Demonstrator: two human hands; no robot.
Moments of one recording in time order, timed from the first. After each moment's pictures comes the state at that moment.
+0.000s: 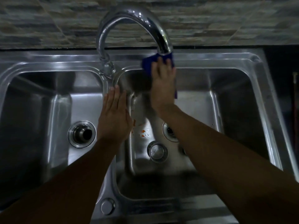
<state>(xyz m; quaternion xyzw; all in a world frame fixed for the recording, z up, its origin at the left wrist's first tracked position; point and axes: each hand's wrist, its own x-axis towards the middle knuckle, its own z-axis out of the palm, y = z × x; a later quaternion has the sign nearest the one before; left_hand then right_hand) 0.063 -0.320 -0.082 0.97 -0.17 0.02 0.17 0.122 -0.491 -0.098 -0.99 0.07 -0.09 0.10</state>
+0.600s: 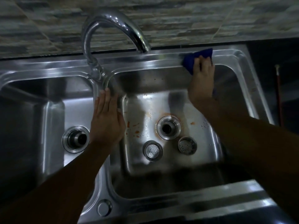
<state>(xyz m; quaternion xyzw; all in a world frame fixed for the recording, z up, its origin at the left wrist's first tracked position) 0.062 -0.320 -0.084 0.97 -0.15 -0.01 0.20 0.098 -0.635 -0.091 -0.98 0.20 -0.08 0.07</state>
